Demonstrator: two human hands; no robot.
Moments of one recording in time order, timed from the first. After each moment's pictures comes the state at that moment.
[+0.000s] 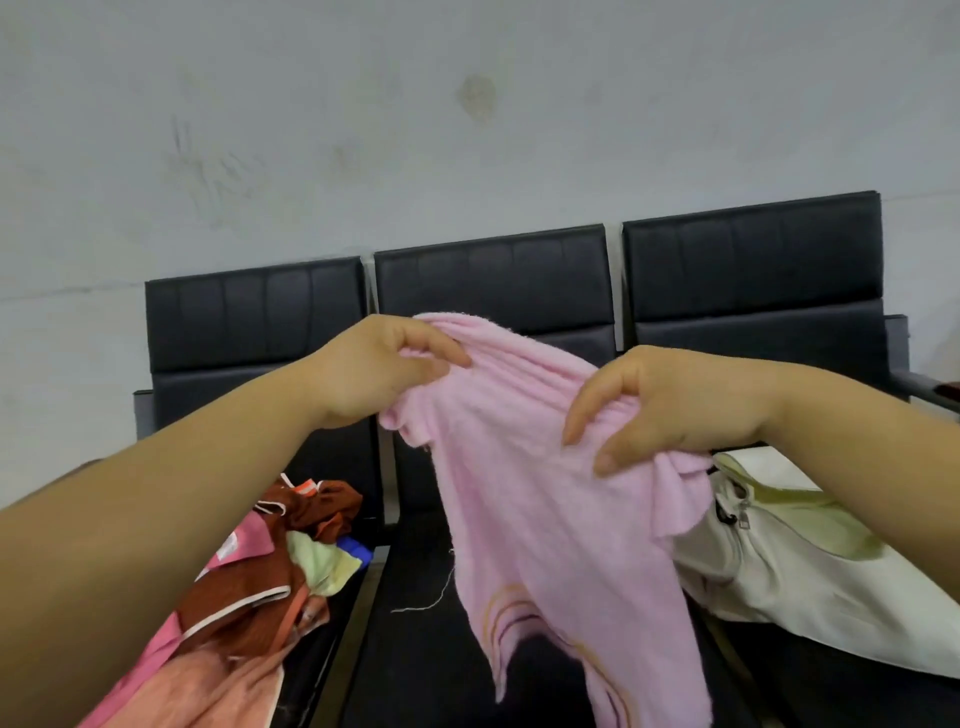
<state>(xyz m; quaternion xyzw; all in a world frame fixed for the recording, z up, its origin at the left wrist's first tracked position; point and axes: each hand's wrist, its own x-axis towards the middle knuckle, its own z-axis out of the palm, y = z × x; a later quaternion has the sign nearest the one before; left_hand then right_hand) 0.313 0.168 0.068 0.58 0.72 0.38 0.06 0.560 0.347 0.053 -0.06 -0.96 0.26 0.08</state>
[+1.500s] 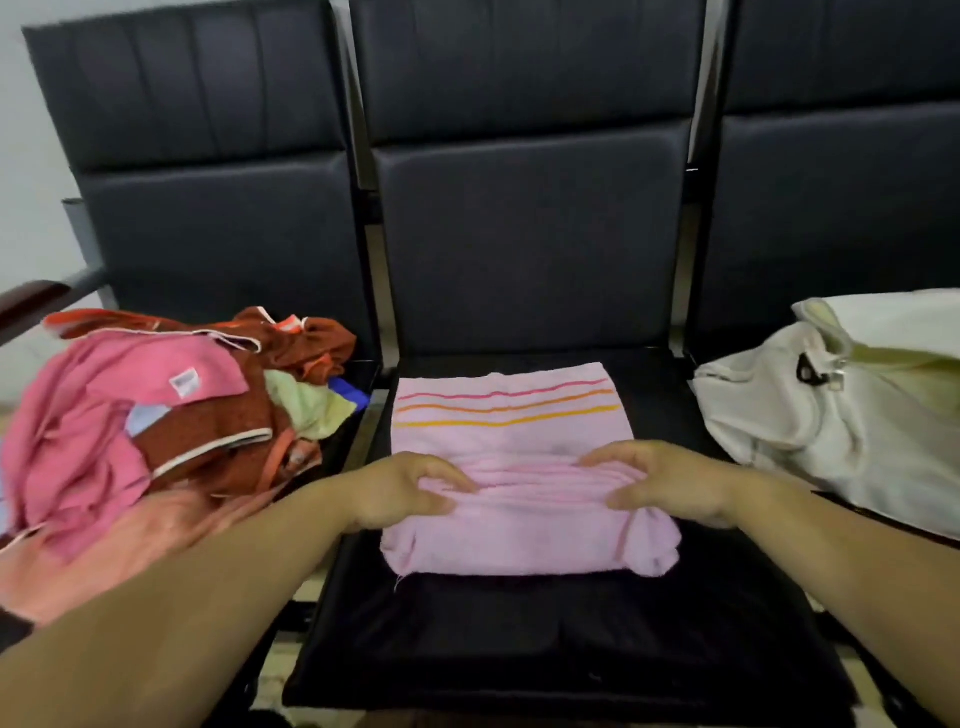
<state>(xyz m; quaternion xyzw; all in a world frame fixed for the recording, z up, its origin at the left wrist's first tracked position) 0.234 0.166 -0.264 0.47 0.76 0.24 0.38 0.493 0.425 -0.271 -0.22 -0.81 0.55 -0.07</state>
